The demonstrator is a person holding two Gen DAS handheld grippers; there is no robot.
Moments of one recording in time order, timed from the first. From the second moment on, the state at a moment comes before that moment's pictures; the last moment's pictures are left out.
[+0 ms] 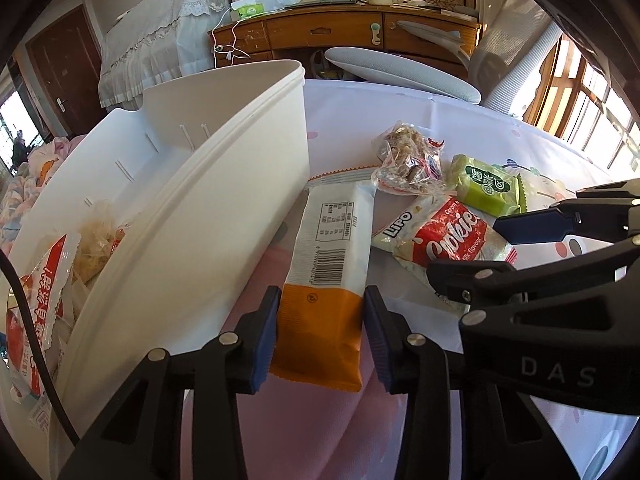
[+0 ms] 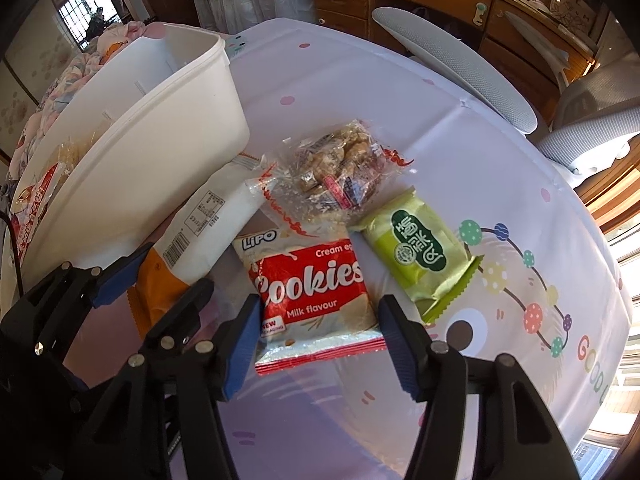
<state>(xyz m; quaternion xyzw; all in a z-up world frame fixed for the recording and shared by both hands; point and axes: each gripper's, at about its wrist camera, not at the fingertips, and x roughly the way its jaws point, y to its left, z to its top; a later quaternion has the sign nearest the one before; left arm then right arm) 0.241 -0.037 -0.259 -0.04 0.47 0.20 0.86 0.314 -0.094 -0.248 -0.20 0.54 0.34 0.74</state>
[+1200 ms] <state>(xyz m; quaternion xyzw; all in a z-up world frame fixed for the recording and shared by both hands) 0.131 -0.069 -0.140 -0.01 0.42 0.13 0.90 0.231 -0.180 -0.176 -0.12 0.57 0.26 0.77</state>
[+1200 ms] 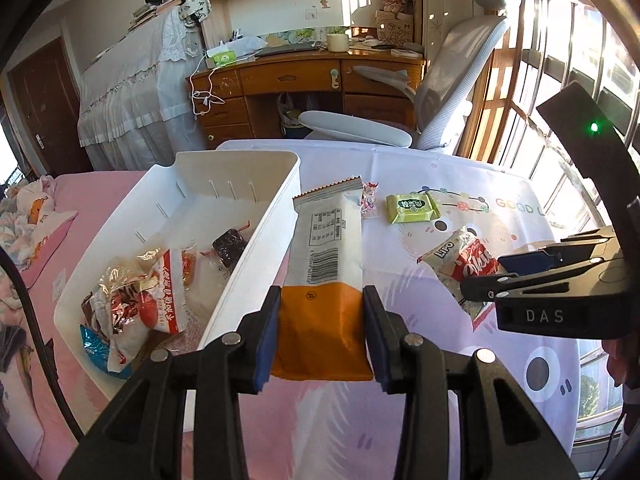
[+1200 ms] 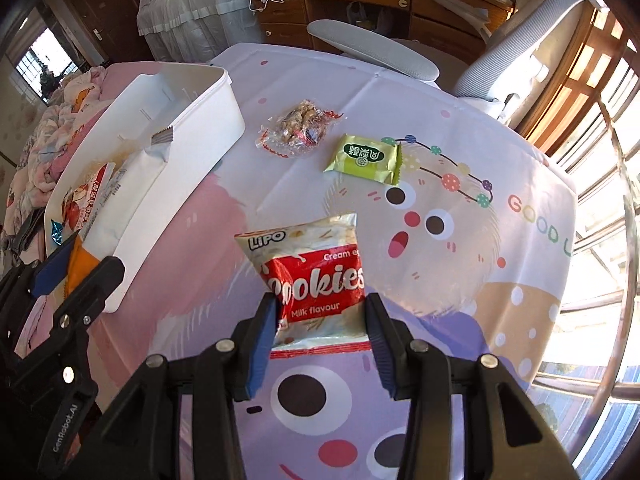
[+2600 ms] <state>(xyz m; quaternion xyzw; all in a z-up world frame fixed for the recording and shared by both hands) 0.039 0.097 -0.033 0.00 0.36 0.01 0.93 0.093 -0.076 -0.117 0.04 0.56 0.23 0.80</state>
